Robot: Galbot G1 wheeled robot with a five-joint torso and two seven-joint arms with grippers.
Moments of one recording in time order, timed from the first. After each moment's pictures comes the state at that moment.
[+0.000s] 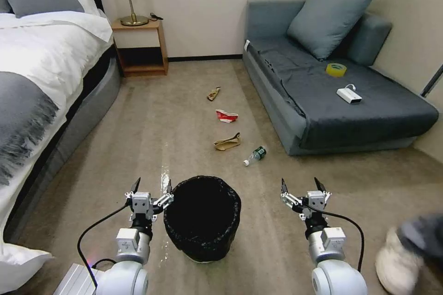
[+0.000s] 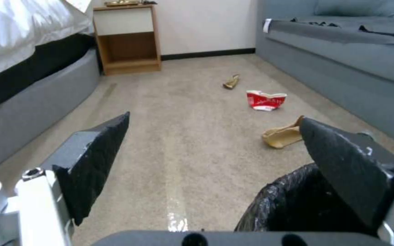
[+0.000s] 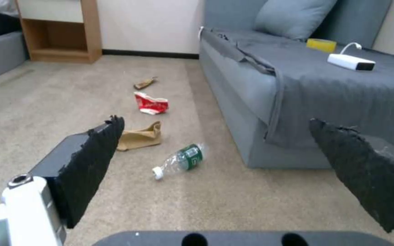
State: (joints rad) left arm 1.55 -1.50 -0.55 -2.00 0.00 0.00 0.00; right arm -1.55 1.50 0.55 2.00 0.00 0.00 0.00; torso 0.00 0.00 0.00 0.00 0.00
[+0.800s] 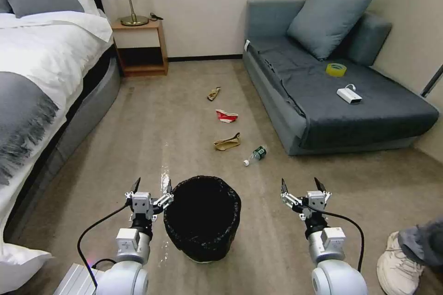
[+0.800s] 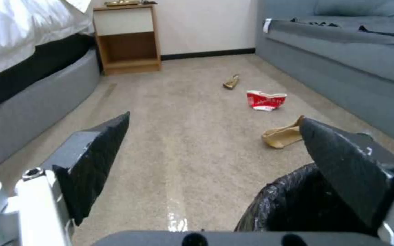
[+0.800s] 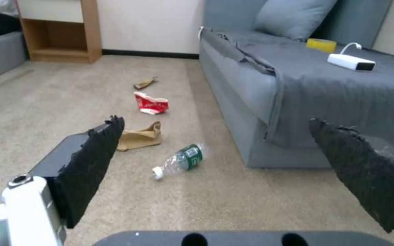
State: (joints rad) left arm 1.55 -1.50 -0.55 -2.00 0.00 0.00 0.00; right arm -1.55 1.50 0.55 2.00 0.00 0.00 0.00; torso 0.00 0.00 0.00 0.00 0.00
